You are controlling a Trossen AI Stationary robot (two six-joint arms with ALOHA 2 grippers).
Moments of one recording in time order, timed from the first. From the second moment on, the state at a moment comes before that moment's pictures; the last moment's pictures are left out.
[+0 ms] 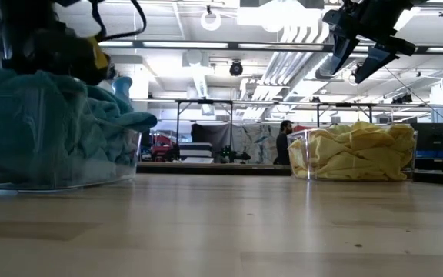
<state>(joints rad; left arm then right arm) -0.36 1.39 0.81 -0.80 -0.14 -1.24 -0.09 1.07 1.05 -1.07 0.52 1.02</state>
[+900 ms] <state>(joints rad) -0.36 1.34 0.81 -0.71 -0.12 -1.28 -0.09 1.07 1.05 -1.08 0.52 1.02</state>
